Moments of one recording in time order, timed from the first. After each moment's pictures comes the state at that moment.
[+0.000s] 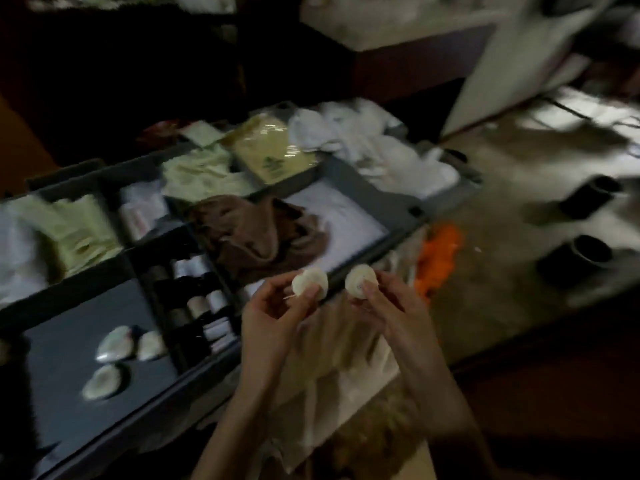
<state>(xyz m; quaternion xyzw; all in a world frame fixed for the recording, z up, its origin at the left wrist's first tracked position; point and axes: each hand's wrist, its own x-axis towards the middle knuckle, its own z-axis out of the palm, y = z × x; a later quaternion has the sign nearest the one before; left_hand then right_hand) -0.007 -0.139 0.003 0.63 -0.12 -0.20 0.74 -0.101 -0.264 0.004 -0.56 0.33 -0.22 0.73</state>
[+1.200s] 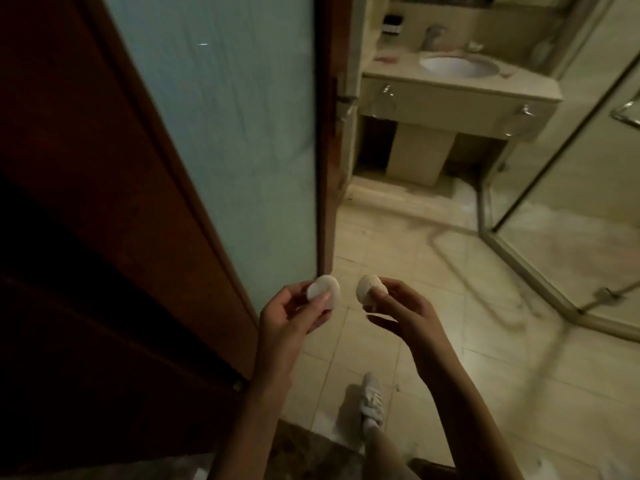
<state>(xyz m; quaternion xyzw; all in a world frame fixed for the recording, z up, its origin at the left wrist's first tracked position) -0.433 -0.294 -0.012 0.26 -0.59 -0.76 0.08 -0.483 -0.135 -0.013 0.02 0.68 -0.71 0.19</state>
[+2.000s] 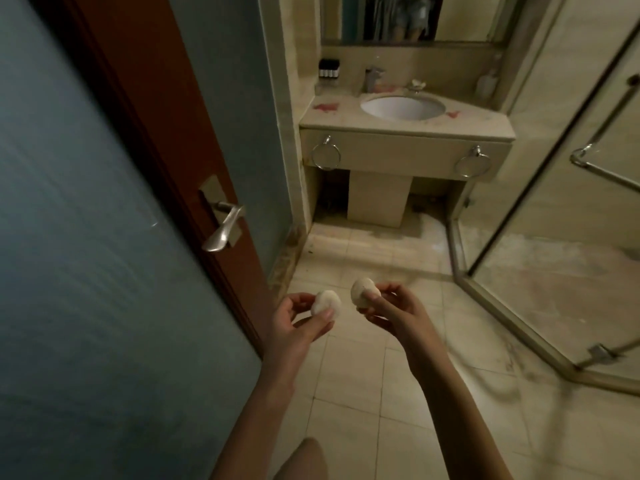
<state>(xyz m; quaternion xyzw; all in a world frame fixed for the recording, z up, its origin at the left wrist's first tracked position) -0.824 -0.180 -0.021 0.21 -0.61 -0.76 0.02 -0.859 -0.019 -0.020 0.05 0.66 -0.74 0.13</state>
